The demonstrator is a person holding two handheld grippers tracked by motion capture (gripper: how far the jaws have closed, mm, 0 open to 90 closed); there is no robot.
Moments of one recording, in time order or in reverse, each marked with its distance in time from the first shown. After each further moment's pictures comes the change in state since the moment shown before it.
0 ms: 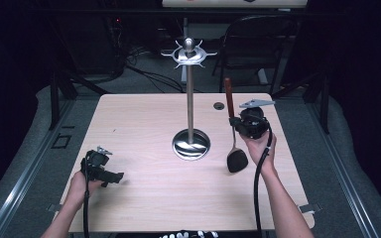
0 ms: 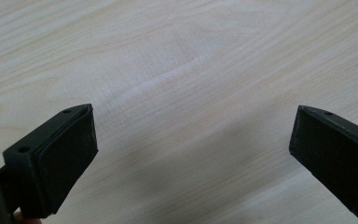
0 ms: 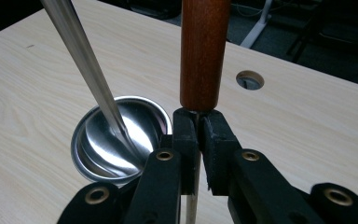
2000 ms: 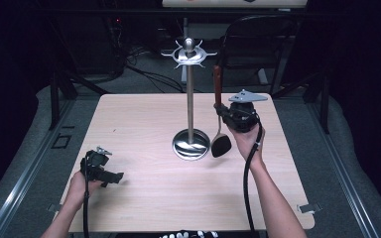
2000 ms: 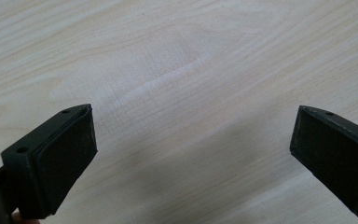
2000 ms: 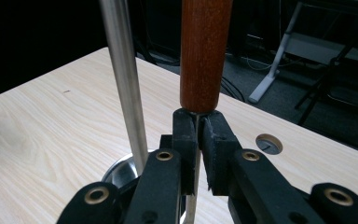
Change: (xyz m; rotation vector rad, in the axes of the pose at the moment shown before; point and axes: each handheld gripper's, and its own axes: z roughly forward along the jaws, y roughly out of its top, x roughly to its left) left arm 0.001 -0.001 -0.001 -0.009 0.003 -0.001; right arm 0.033 0.030 -0.006 -0.185 0.053 -0.082
